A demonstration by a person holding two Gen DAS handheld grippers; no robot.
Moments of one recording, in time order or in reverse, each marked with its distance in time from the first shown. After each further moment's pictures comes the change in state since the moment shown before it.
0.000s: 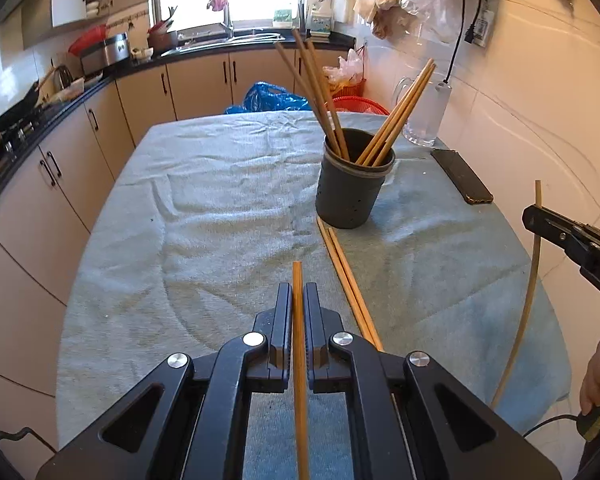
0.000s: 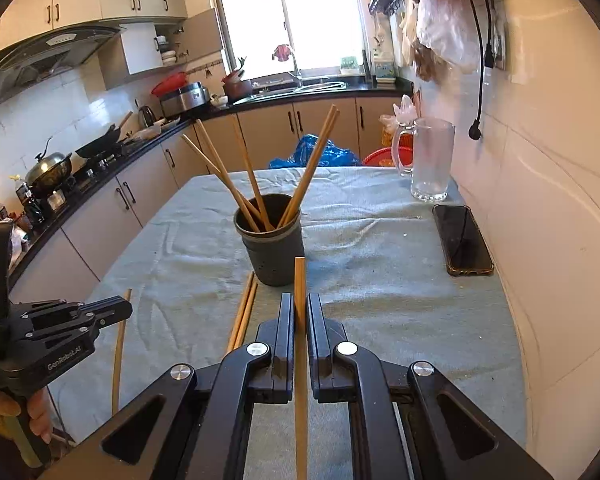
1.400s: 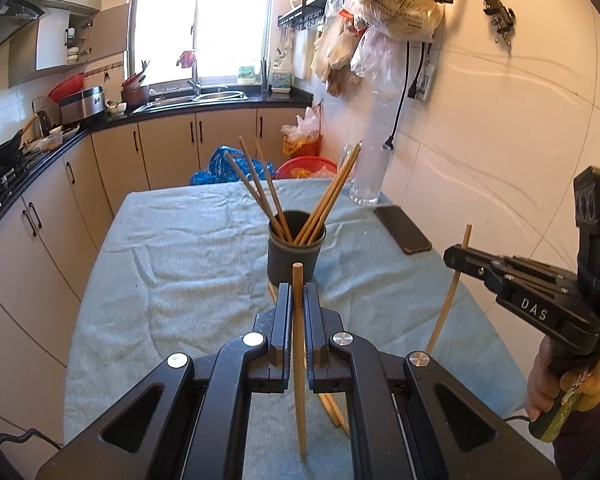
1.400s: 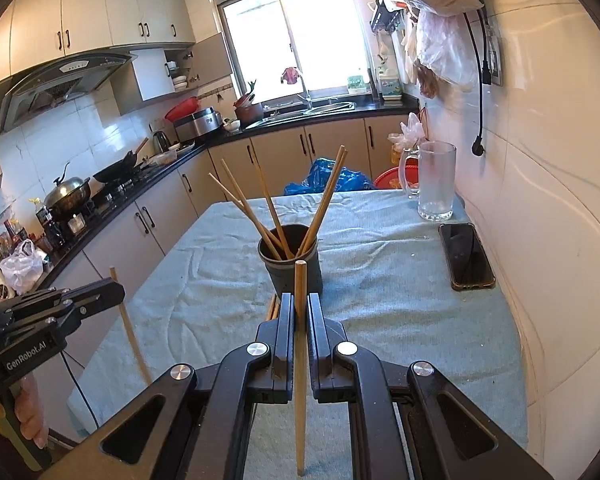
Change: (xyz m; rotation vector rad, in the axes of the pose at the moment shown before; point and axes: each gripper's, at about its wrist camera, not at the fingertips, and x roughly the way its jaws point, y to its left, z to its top) left arm -0.080 -0.025 0.027 0.050 -0.203 -0.124; right arm -0.035 -0.002 0.012 0.033 -0.075 0.064
